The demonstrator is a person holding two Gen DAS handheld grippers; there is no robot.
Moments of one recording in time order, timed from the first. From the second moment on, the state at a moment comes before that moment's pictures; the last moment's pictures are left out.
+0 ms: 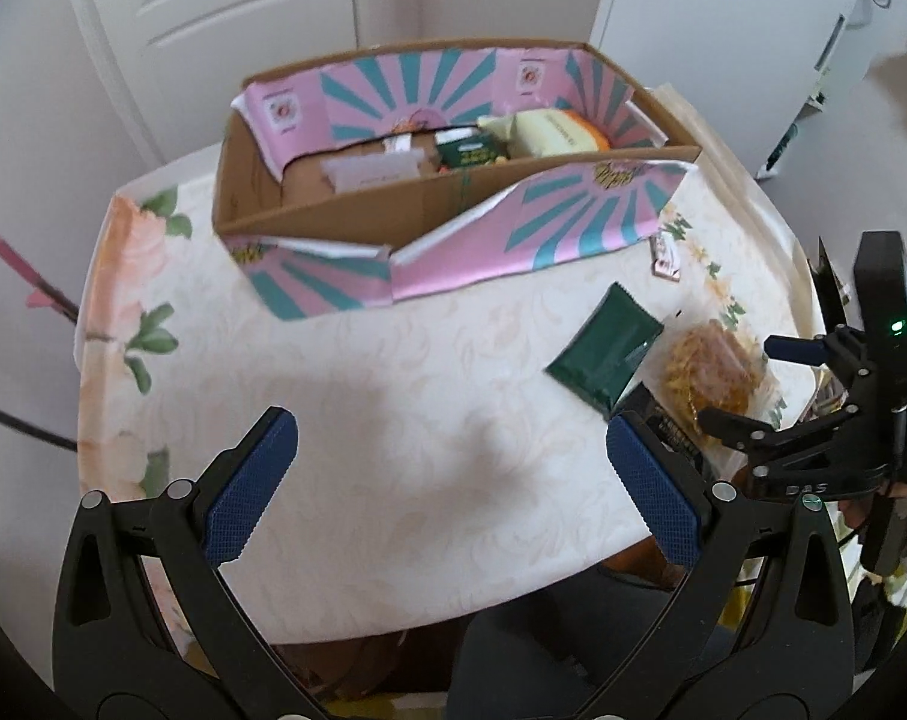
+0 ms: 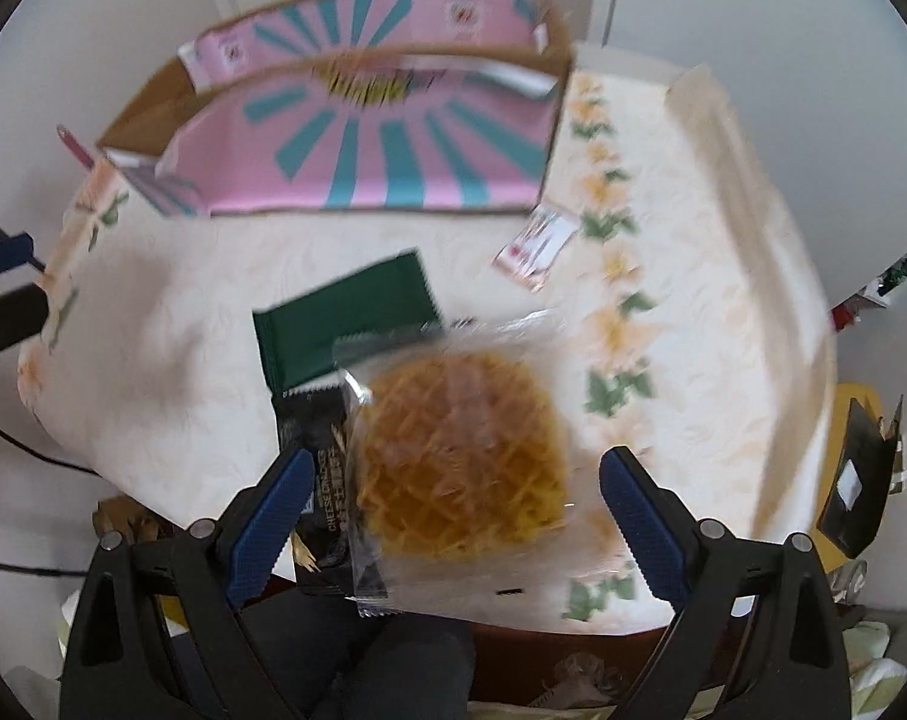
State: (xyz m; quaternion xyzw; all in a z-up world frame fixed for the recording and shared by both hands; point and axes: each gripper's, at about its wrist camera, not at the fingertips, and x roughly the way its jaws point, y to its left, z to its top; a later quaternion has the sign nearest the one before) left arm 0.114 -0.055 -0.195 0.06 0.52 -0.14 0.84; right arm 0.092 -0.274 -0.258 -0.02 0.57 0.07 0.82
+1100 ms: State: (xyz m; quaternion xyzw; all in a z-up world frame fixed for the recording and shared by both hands) left arm 0.069 -0.174 -0.265 -0.08 0.55 0.02 0.83; right arm 0.107 -0.346 -0.251 -0.09 0.54 0.22 0.81
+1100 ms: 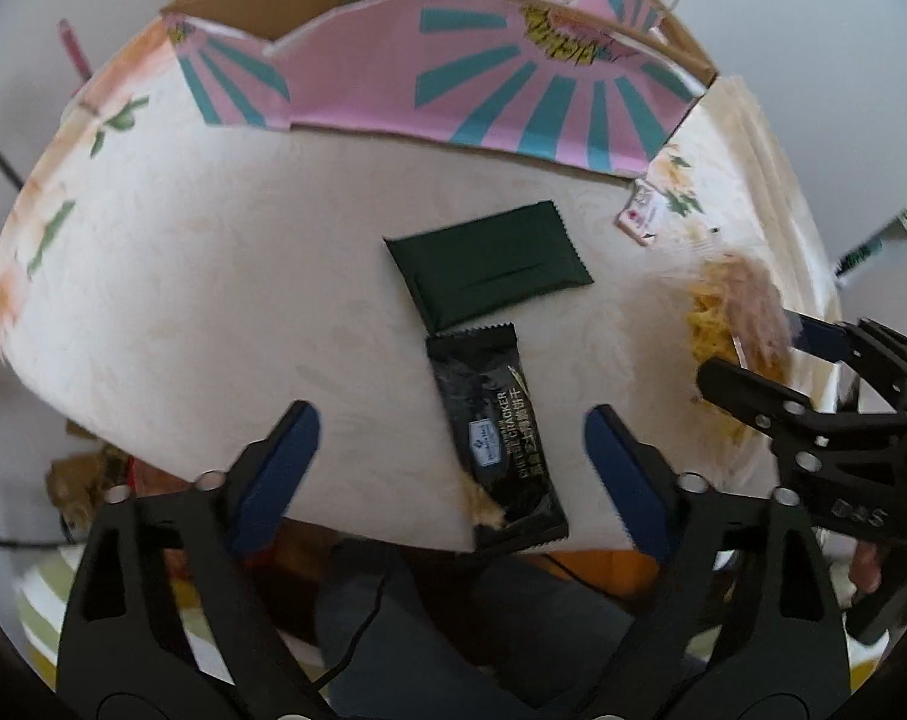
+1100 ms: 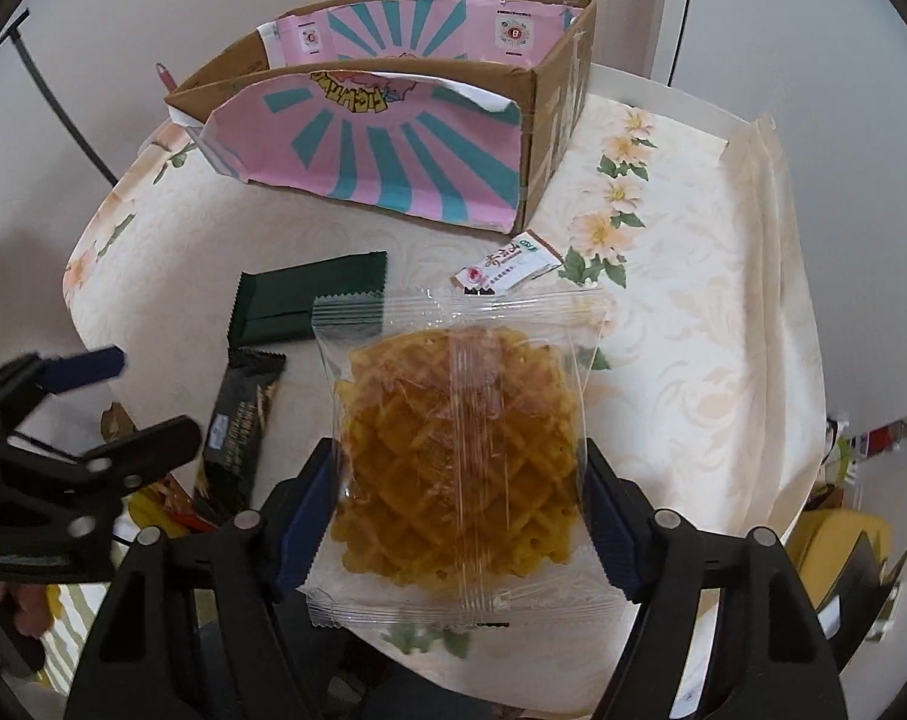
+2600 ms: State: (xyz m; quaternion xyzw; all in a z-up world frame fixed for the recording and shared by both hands) left arm 0.101 -0.156 -0.143 -0.09 0.42 0.02 0.90; right arm 0.133 -0.373 -0.180 -0.05 0.47 0.25 0.85
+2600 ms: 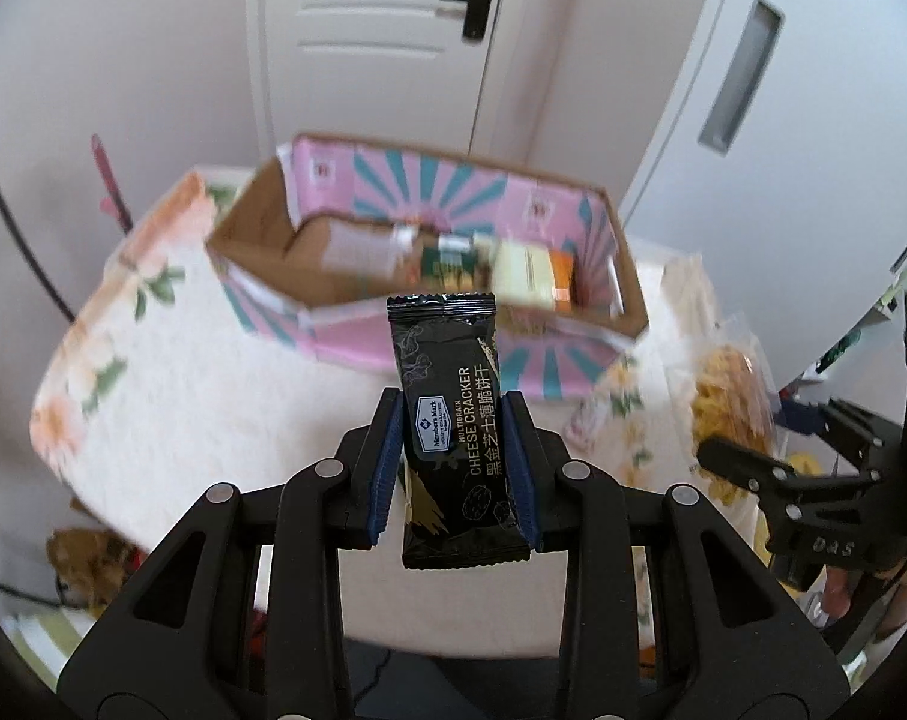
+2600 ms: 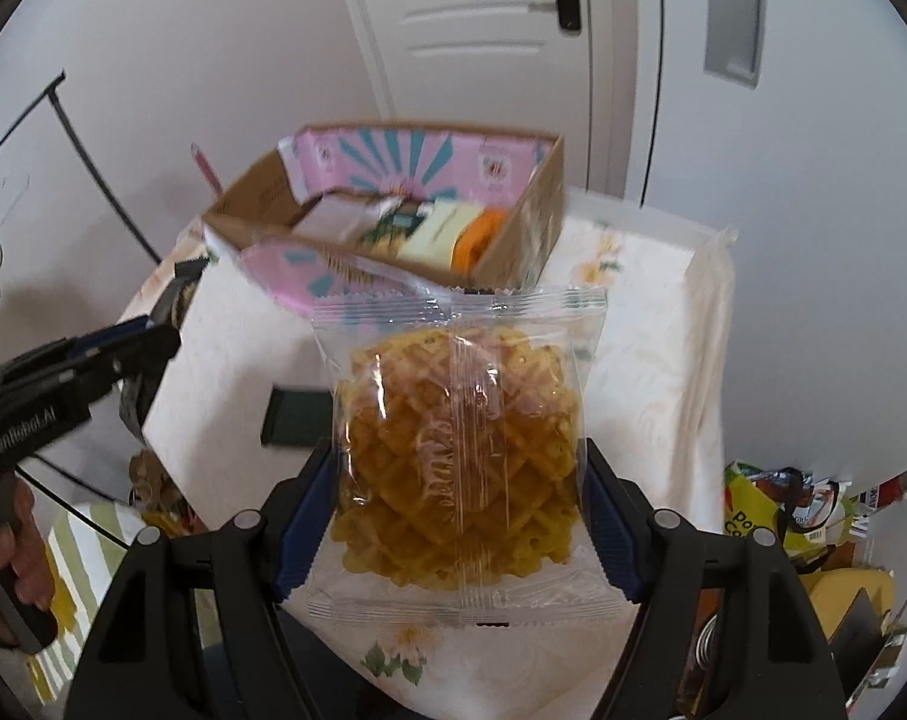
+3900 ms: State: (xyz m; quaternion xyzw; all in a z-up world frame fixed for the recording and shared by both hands) left arm 0.276 -0.032 -0.162 0.02 0.48 -0.06 0.87; right arm 0.240 -0.263 -0.134 0.04 0.46 0.15 0.87
